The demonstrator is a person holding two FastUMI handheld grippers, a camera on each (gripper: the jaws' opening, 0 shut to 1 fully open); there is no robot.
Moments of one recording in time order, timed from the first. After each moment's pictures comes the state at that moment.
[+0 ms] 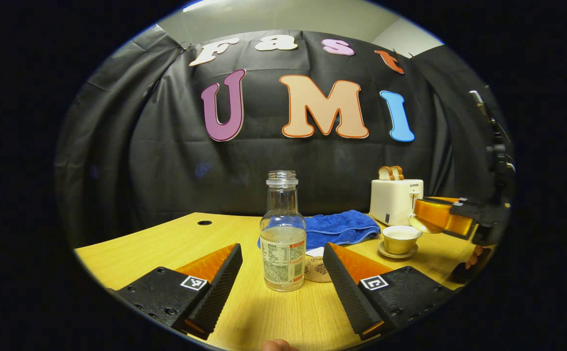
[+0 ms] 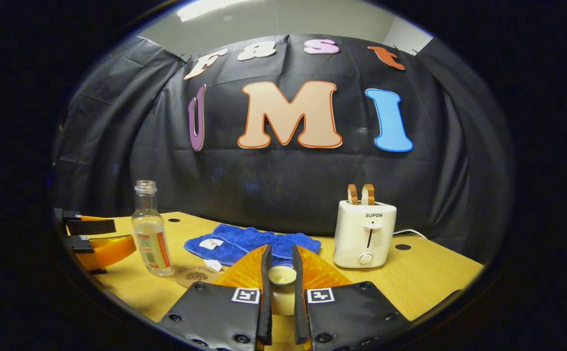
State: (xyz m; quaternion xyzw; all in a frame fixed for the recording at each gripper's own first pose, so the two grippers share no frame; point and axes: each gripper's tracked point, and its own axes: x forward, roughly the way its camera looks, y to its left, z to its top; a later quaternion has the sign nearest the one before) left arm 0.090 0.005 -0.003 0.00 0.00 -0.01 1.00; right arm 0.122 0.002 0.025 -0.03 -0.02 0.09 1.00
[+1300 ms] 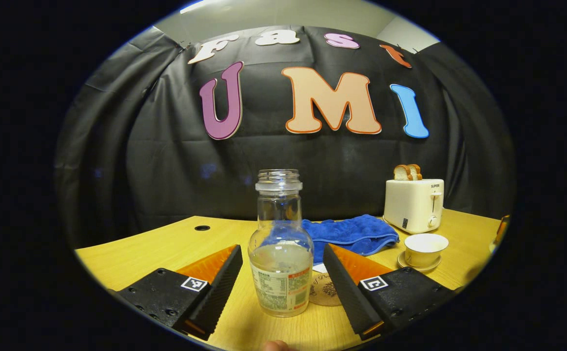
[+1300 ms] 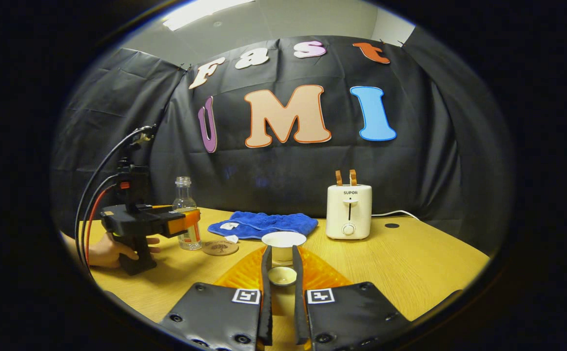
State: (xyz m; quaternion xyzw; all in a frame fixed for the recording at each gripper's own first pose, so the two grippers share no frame) left arm 0.158 0.006 -0.004 0.00 0.00 0.01 1.00; right arm 0.029 -0.038 0.005 0.00 0.01 0.11 0.99
